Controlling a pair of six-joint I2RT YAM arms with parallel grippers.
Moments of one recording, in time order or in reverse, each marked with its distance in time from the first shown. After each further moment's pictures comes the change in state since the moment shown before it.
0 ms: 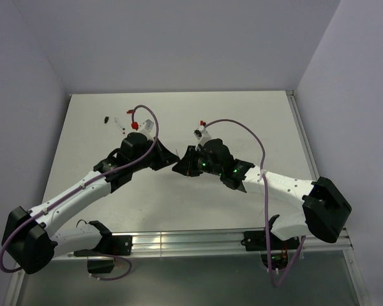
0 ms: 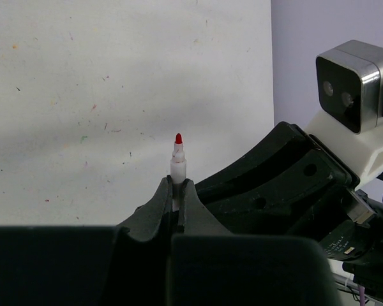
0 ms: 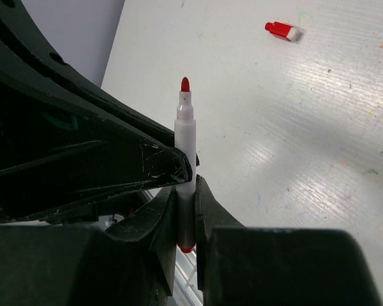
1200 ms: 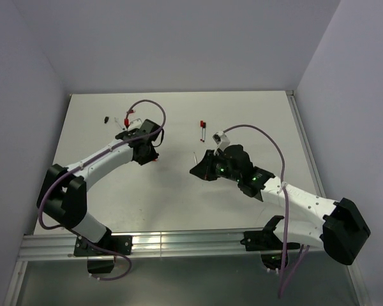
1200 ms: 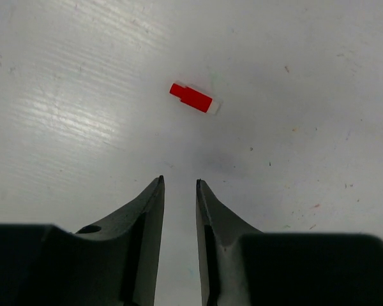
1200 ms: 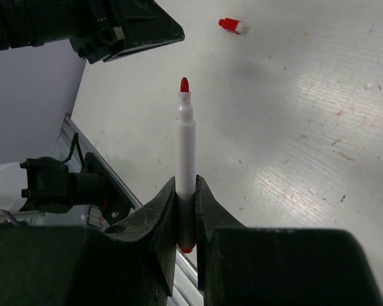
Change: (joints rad) left arm 0.109 0.402 0.308 -0.531 -0.497 0.055; right arm -0.100 -0.225 -0.161 -0.068 -0.024 -0.071
